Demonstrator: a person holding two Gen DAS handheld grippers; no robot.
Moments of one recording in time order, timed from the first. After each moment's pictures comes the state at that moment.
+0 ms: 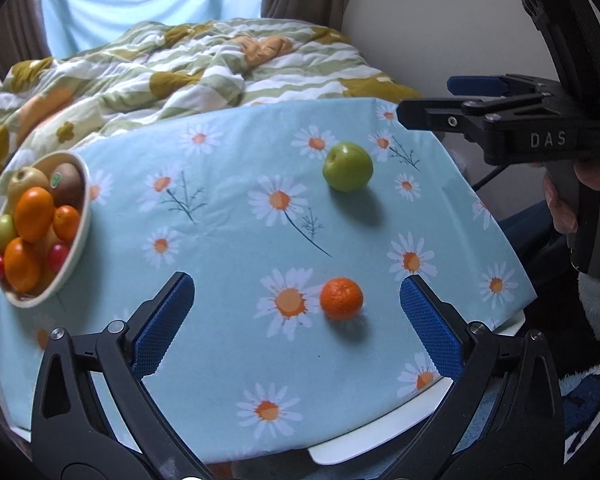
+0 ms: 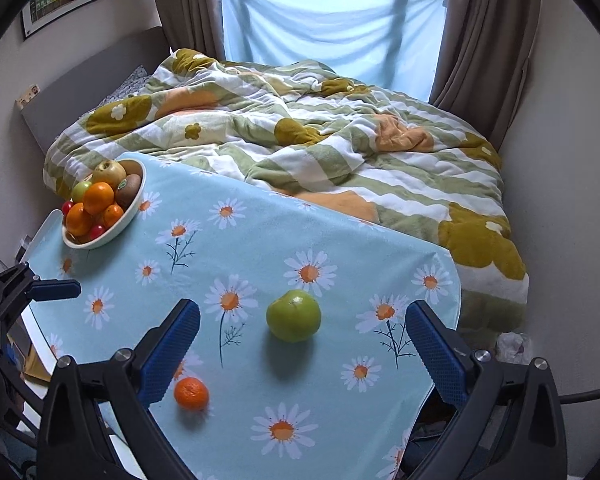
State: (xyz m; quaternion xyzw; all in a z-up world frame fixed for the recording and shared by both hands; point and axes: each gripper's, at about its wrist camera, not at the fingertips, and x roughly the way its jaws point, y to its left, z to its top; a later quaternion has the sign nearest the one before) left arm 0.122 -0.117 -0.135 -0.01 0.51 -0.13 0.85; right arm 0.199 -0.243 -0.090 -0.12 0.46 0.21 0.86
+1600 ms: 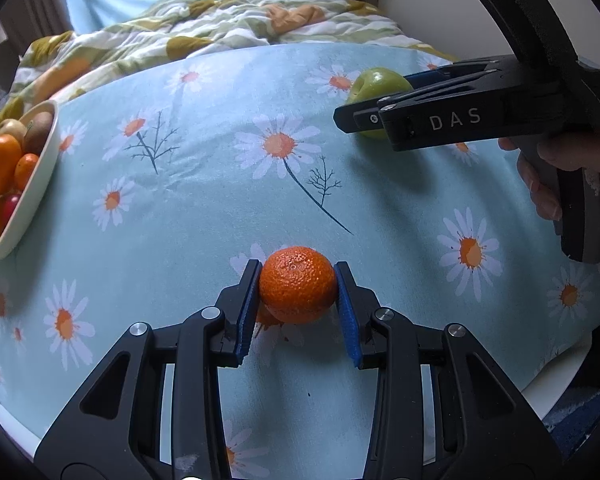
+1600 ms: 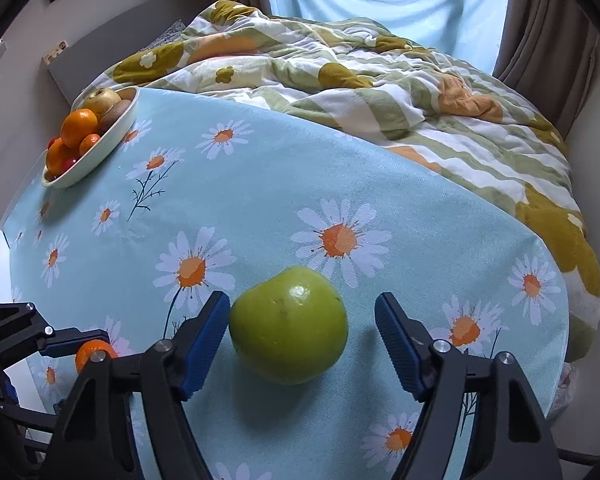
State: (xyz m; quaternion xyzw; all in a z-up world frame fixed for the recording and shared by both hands) left arm 0.135 -0.148 -0.215 0.00 0.53 -0.05 0.85; right arm 0.246 -0.225 -0.203 -0.14 0.50 0.29 0.81
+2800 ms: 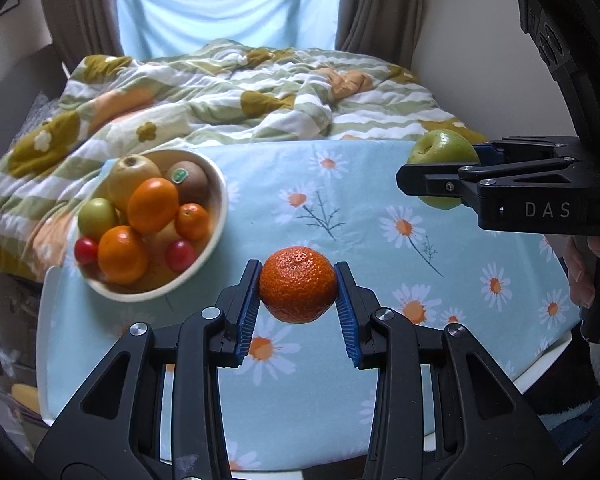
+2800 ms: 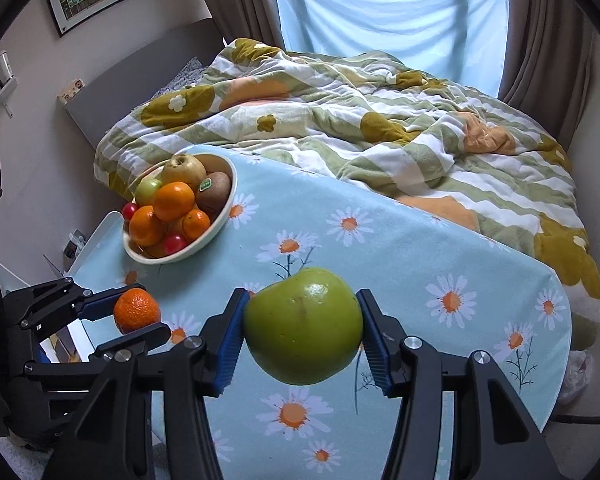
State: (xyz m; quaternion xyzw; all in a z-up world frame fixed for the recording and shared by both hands) left arm 0.106 0.001 -0.112 -0.02 0.45 -0.02 0.89; right arm 0.192 -0.115 -0.099 -0.08 0.47 0.30 0.83
